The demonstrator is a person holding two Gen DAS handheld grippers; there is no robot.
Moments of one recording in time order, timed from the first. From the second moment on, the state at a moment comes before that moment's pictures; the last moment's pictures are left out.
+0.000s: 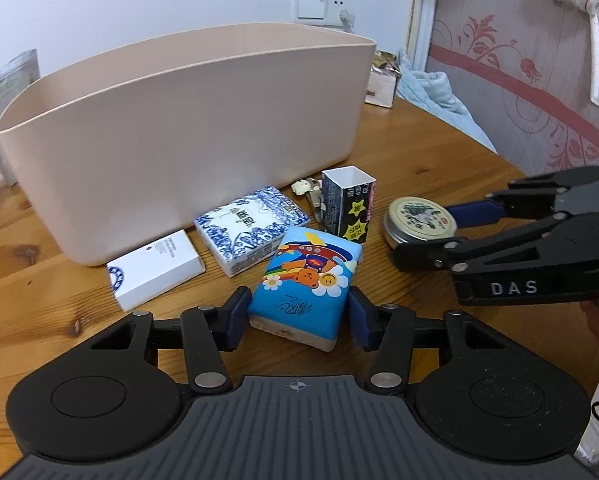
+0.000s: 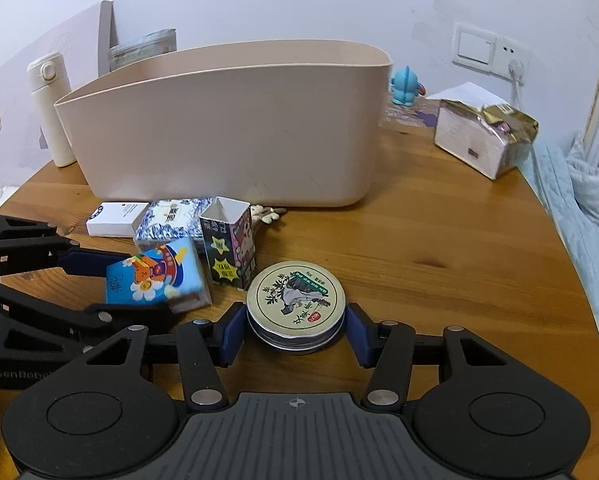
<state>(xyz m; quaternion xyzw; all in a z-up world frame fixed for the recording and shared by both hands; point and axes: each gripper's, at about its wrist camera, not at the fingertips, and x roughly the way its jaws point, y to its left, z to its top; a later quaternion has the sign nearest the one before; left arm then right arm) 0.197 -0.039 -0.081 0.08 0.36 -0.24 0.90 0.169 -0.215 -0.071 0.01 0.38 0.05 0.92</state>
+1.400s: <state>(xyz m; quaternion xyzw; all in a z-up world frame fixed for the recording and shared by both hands) 0.190 0.040 0.051 0.06 0.25 -0.15 0.96 0.155 -0.212 0.035 -0.02 0.25 0.01 0.97</state>
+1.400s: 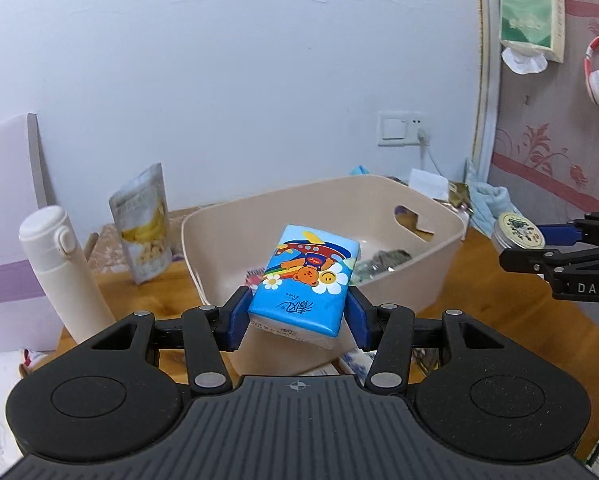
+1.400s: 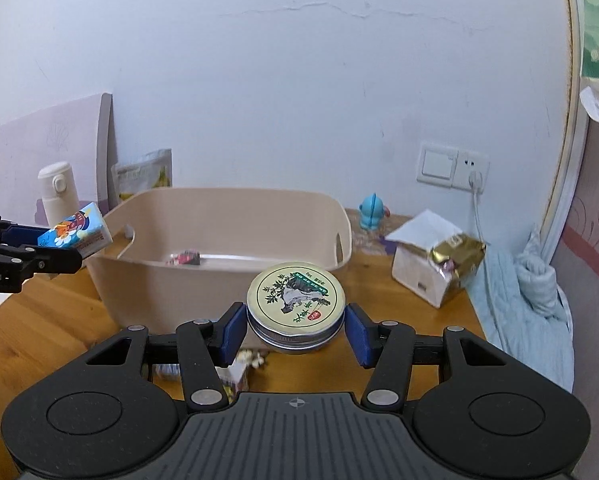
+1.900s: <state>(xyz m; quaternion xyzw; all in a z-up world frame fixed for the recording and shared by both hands) 0.249 0.027 0.056 0.08 0.26 -0.12 0.95 0.210 -0.200 0.058 -0.04 0.23 0.02 0.97</state>
